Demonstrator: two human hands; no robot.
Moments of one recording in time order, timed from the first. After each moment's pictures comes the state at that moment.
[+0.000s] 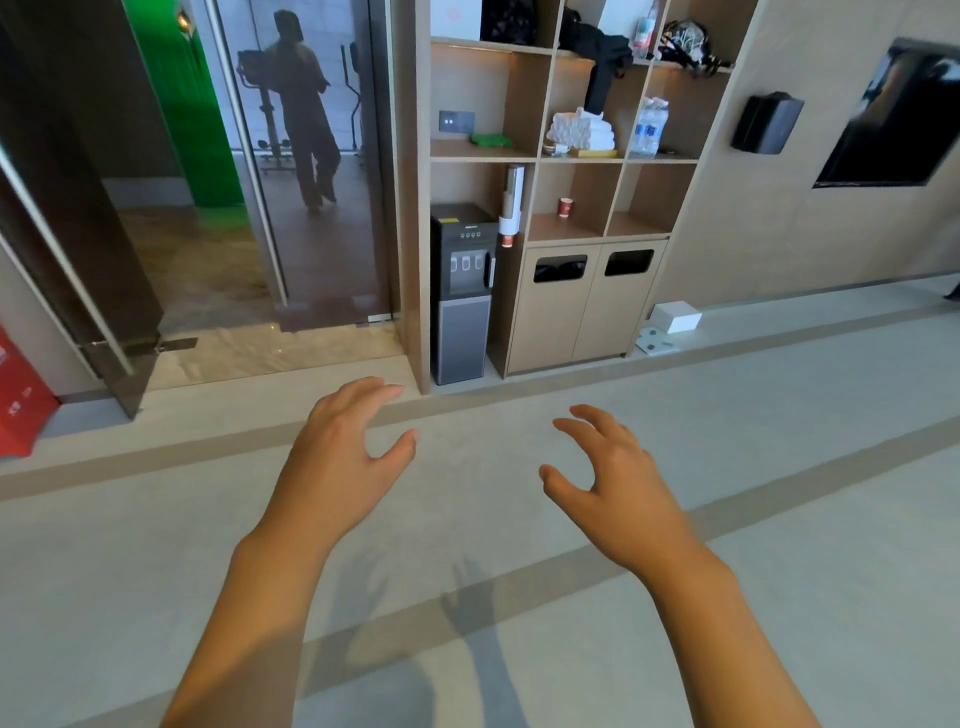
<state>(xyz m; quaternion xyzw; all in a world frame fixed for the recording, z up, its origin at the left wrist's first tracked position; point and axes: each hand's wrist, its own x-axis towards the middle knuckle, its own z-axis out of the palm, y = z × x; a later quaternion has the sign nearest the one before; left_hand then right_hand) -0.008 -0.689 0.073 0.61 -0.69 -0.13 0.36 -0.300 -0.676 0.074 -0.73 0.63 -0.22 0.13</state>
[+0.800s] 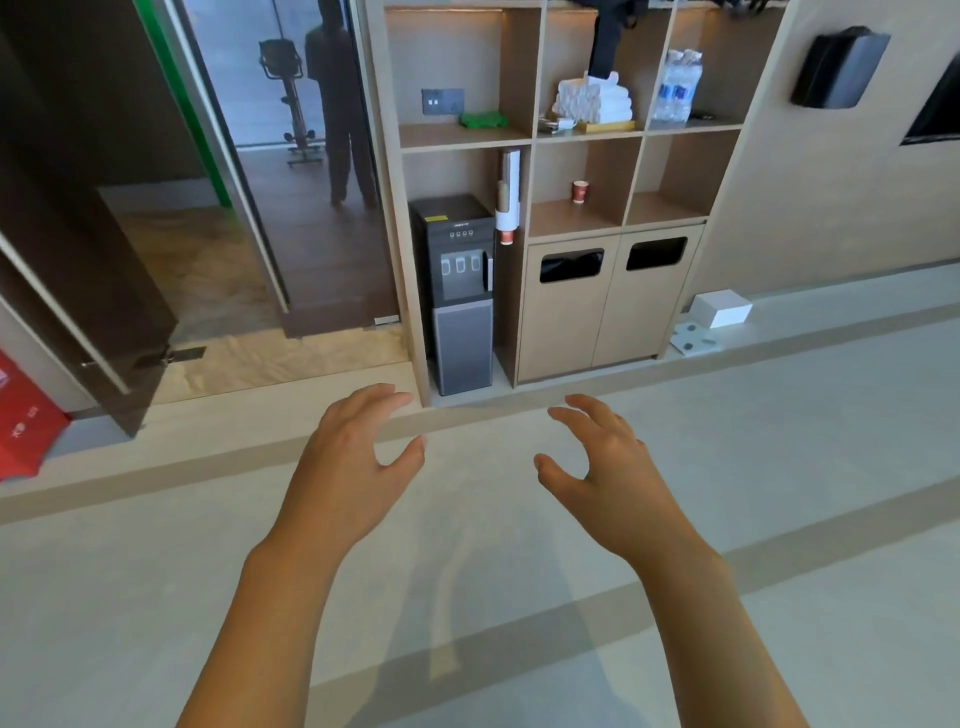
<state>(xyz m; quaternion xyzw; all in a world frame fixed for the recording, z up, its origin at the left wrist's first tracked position) -0.199 -0.935 0.061 0.66 -0.67 -0.11 0.32 -0.475 -0.953 0.050 -0.74 0.60 -0.24 0.17</state>
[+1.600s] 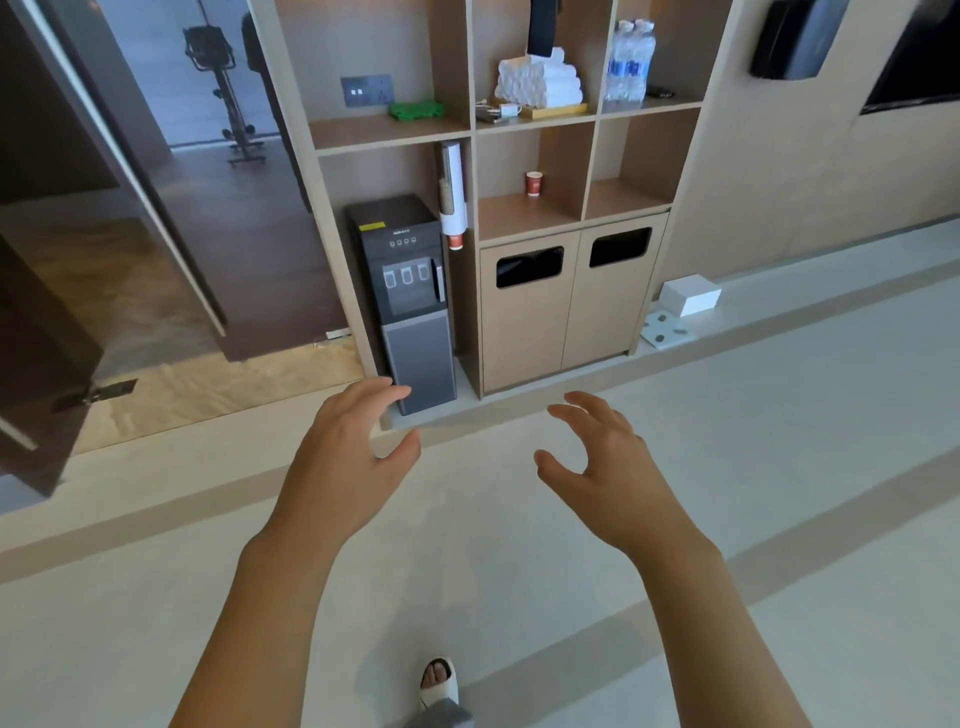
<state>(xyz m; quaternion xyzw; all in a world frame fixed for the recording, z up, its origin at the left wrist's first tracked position) -0.280 -1.148 0.055 0.63 -0.70 -0.13 0.30 -0.555 -1.143 0.032 -0.71 0.63 -0.25 0.19</state>
